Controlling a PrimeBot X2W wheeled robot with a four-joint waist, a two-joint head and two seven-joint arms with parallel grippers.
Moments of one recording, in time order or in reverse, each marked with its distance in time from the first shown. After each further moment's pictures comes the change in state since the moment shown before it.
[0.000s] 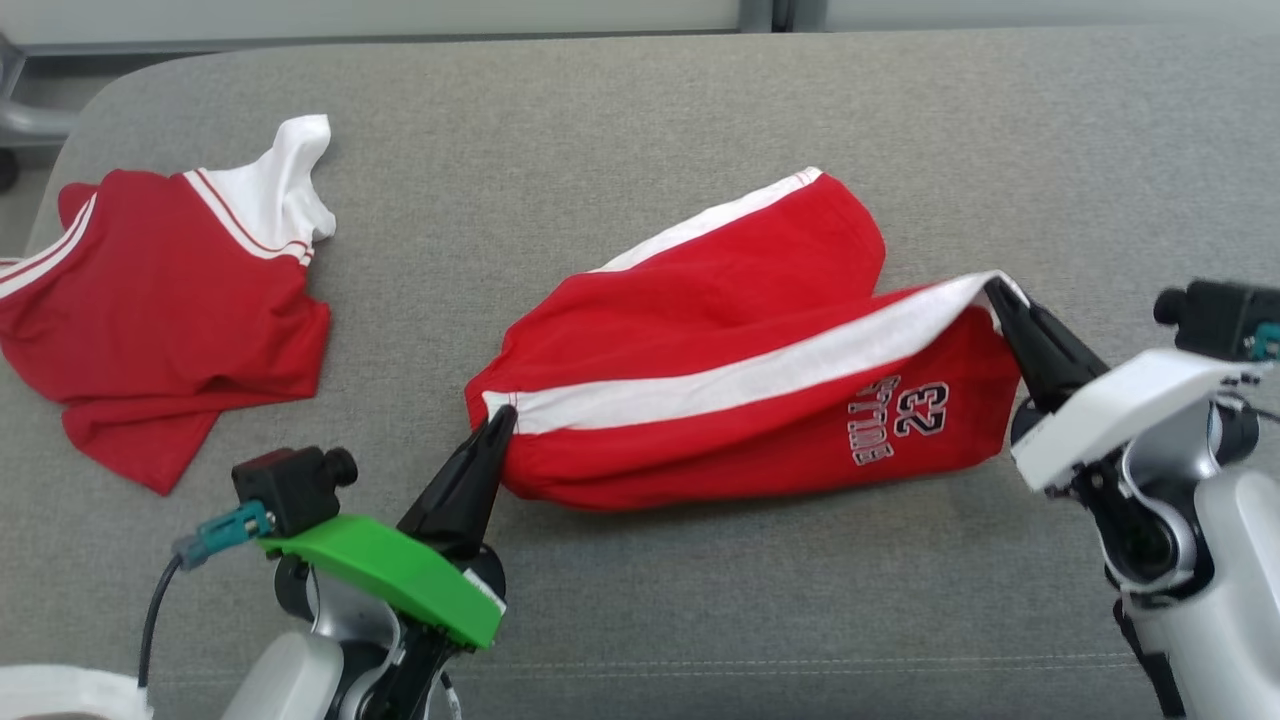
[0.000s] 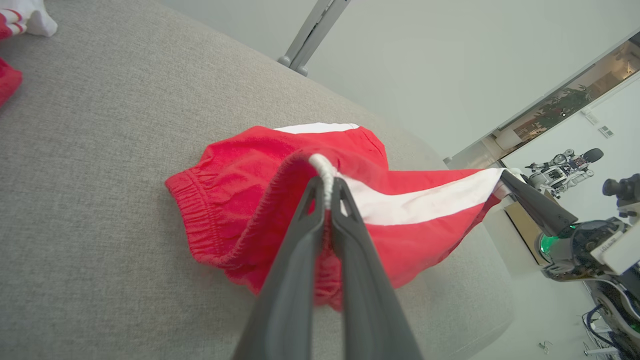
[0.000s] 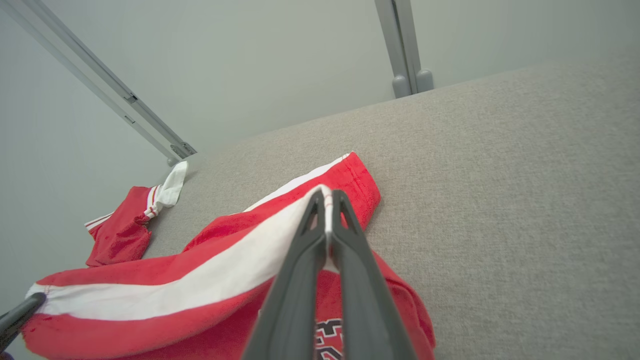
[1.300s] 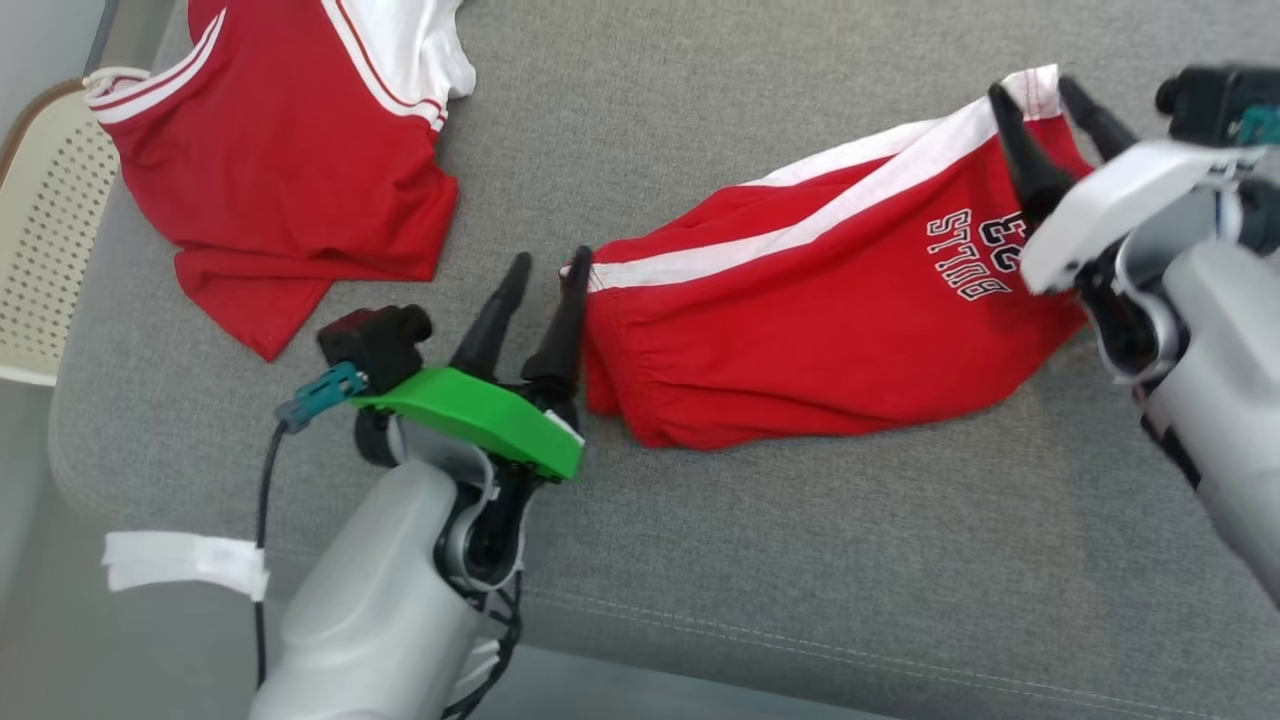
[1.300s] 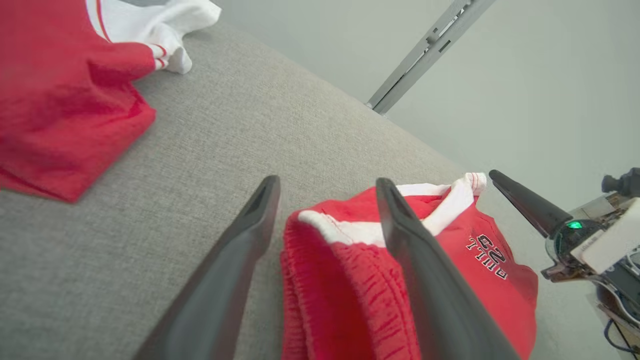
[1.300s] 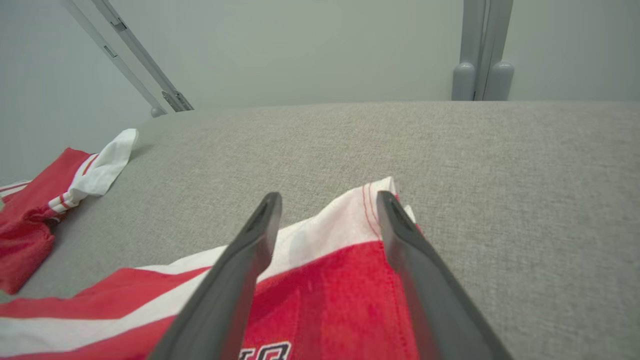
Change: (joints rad) left arm -0.438 -0.199 -0.119 0.559 0.003 -0.080 -0.300; right arm -0.709 -0.226 0.559 0.779 0.226 0.000 -0.399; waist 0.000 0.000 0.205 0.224
